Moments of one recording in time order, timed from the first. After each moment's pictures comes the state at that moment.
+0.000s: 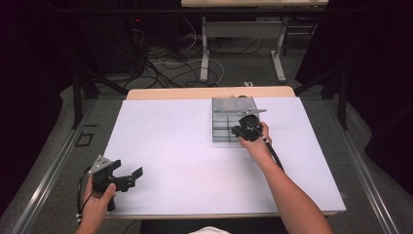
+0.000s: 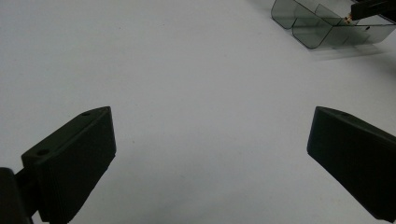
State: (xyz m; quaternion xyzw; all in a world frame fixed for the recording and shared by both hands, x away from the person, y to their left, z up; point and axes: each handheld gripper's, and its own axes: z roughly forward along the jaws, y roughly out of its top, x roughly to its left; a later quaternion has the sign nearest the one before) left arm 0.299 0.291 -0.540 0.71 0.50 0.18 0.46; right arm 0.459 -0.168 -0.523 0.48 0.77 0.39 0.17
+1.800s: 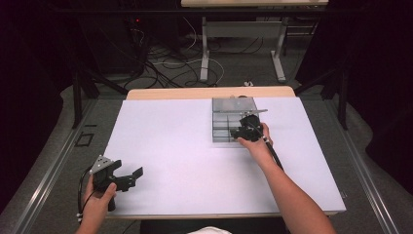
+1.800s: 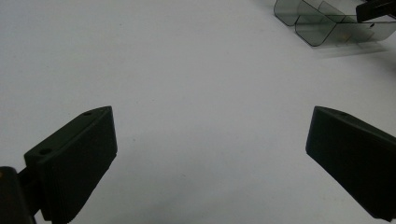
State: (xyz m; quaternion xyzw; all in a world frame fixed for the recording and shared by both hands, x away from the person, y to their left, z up) left arm 0.300 0.290 -0.541 0.71 0.50 0.18 0.46; right arm 0.458 -0.170 -0.525 0.50 0.76 0.38 0.15
